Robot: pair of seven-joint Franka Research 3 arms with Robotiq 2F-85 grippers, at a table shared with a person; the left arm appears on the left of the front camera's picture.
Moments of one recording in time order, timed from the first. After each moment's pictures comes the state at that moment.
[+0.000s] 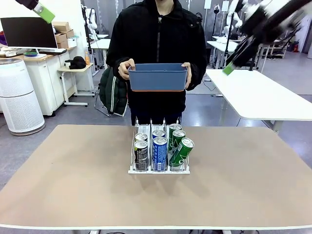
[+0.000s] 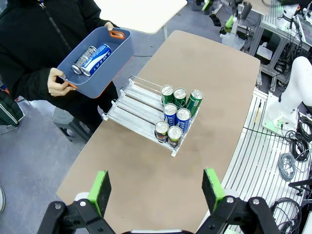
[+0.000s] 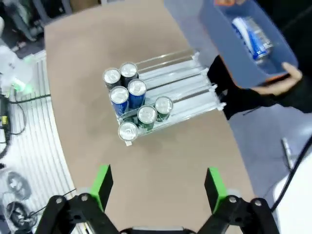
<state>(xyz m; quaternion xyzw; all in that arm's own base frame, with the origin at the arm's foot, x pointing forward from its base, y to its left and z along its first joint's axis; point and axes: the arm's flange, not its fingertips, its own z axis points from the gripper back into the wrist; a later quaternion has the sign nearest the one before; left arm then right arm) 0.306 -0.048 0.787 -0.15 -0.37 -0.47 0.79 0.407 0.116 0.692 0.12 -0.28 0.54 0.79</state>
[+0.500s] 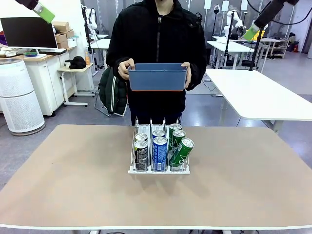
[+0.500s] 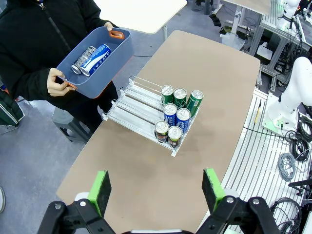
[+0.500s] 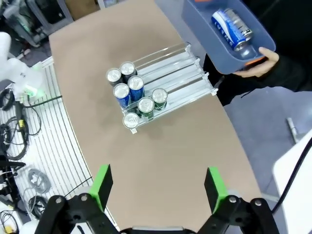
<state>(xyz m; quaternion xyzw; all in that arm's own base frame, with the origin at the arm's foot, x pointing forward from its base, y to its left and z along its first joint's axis) 0.306 -0.048 0.787 -0.15 -0.37 -0.47 0.79 0.416 0.089 0.776 0.13 -0.25 0.51 0.82</state>
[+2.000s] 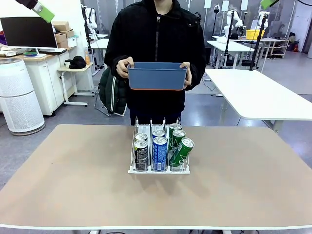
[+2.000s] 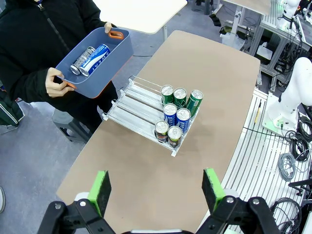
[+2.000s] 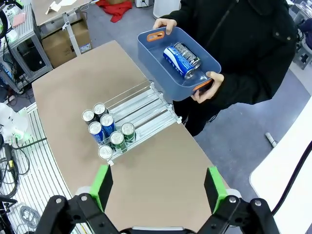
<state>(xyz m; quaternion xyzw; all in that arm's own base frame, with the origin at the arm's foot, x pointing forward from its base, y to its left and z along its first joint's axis) 0.306 -0.048 0.787 -0.15 -0.37 -0.47 0.79 0.432 0.025 0.822 0.15 -0.36 0.44 0.81</state>
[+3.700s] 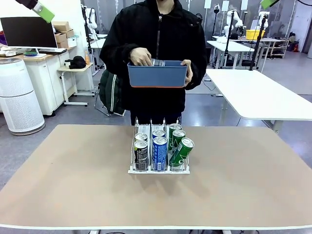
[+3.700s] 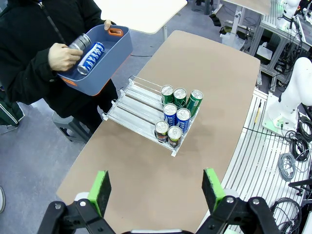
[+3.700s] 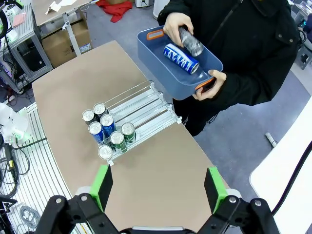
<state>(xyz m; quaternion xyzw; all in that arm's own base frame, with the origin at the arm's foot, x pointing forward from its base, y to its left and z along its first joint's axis) 0.306 -0.048 0.787 -0.15 -0.37 -0.47 0.79 0.432 0.025 0.822 0.15 -0.36 0.44 0.81</state>
